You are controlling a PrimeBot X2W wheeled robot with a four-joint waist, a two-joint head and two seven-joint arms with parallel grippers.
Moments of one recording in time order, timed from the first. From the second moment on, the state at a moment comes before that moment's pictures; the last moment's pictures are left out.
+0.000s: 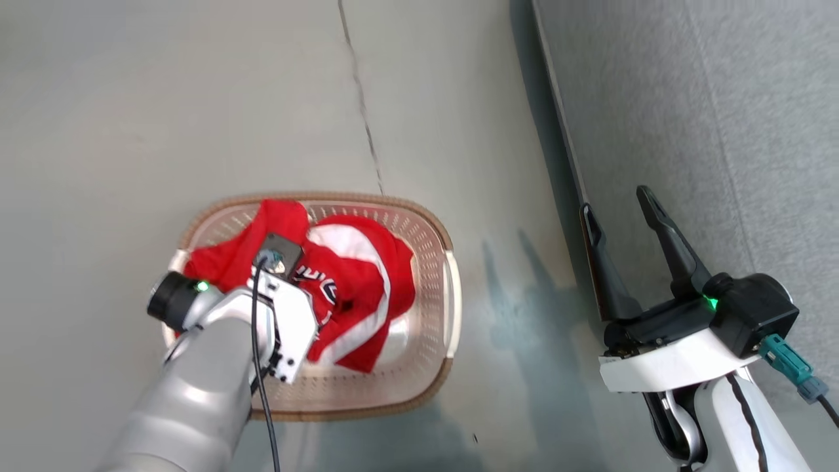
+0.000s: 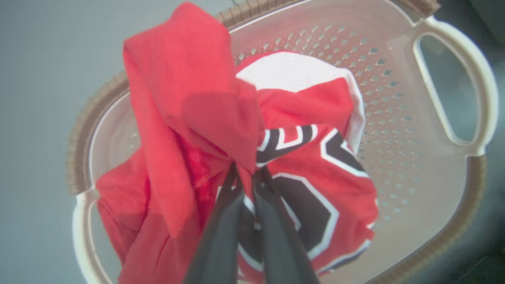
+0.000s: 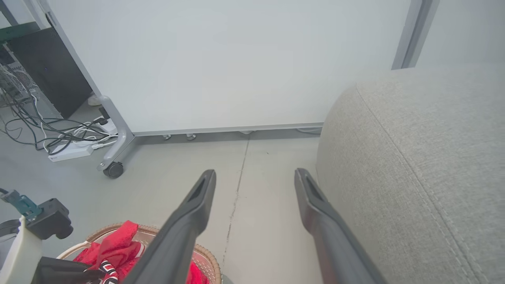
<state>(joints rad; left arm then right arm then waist) -0.83 0.06 -0.71 1.29 -0.31 -0.09 0.00 -0.25 -0.05 0.20 0.06 0.18 0.13 -0.26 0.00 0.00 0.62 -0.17</state>
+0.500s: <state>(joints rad) -0.69 0.05 -0.76 1.17 -0.45 -0.10 -0.11 -0.17 -0.05 0.18 0.13 0.17 0.13 -0.26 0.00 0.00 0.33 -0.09</state>
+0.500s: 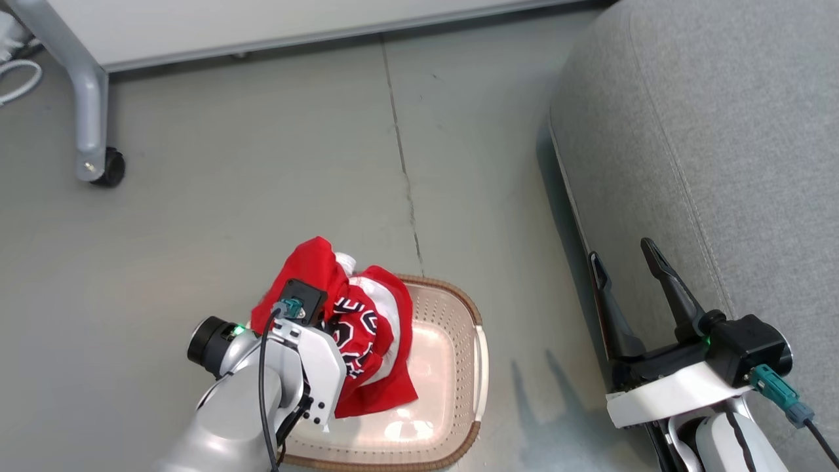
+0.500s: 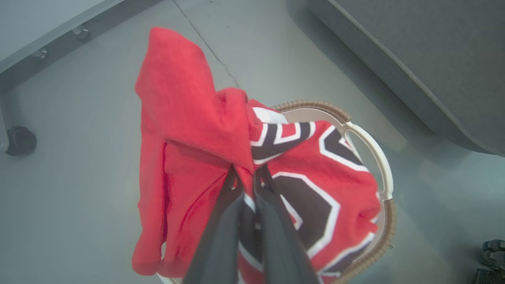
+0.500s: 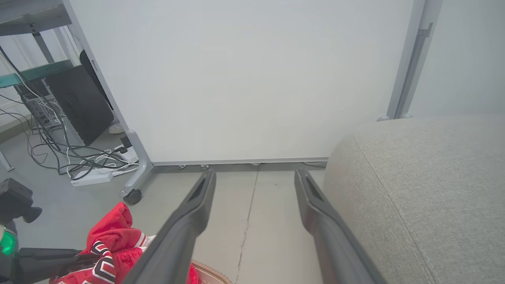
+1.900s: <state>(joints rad) -0.33 0.05 -0.45 0.39 -0.46 -0.11 -0.26 -0.05 -0.05 0.13 0.15 0.17 0.13 -0.26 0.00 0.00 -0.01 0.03</state>
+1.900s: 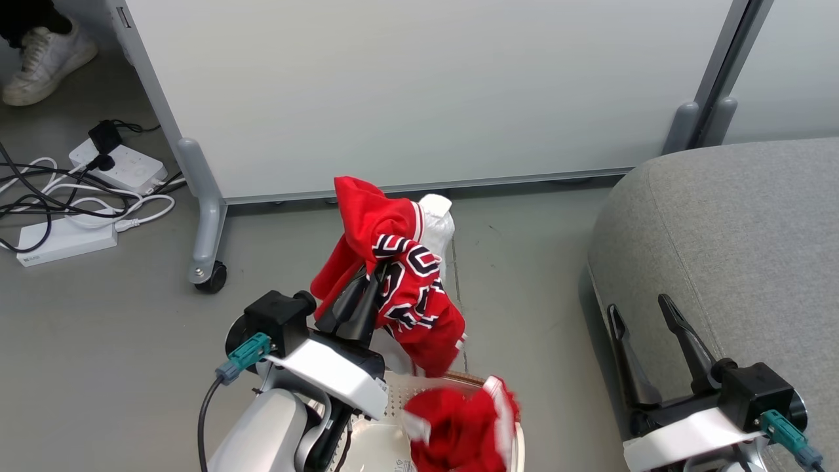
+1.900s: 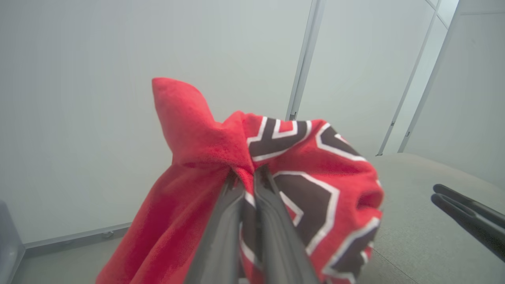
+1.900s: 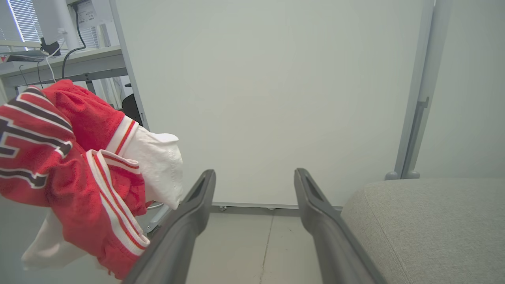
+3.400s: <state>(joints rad) -0.25 0.05 -0.43 0.22 -0.47 -0.13 -0.26 -0.02 -0.05 0.23 0.11 0.16 0.13 -0.26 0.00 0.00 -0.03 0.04</state>
